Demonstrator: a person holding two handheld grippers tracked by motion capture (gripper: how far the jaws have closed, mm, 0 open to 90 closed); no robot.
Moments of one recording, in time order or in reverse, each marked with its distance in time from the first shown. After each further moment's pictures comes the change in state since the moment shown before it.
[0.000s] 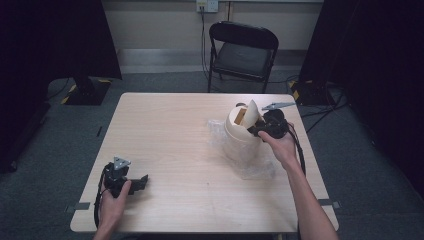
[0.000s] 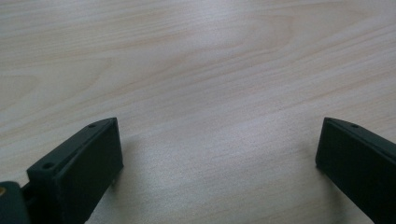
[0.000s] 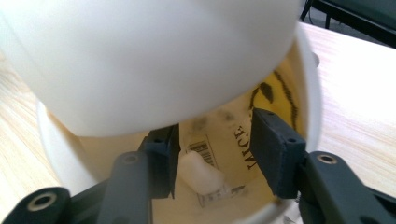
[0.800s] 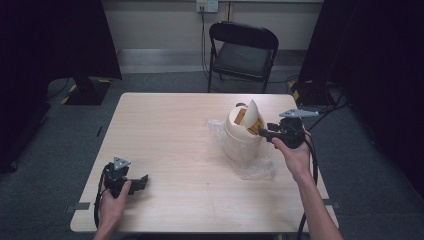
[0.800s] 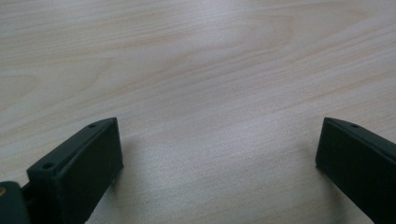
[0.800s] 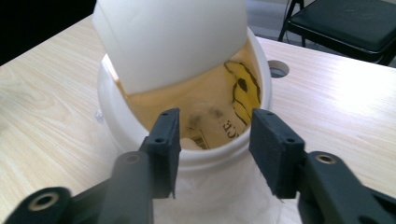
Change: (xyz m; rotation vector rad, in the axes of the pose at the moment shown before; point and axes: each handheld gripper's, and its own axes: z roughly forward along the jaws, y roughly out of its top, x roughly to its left) left arm 0.000 0.000 0.000 0.000 0.001 0.000; right arm 0.008 -0.022 -0.054 -0.121 -0.051 0.044
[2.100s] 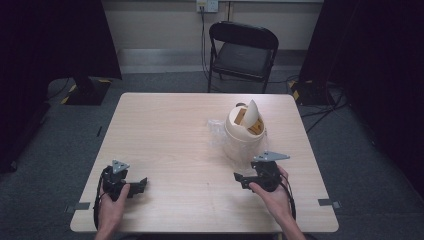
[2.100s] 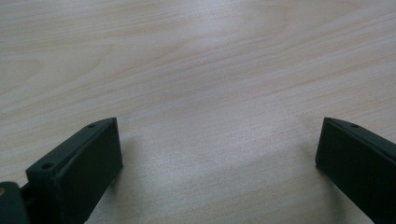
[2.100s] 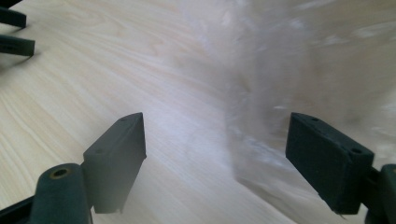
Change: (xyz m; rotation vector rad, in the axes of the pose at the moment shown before) left arm -0.003 -0.007 -0.008 0.003 0.006 -0.003; right arm 0.083 -0.094 0.021 0.121 0.091 -0.007
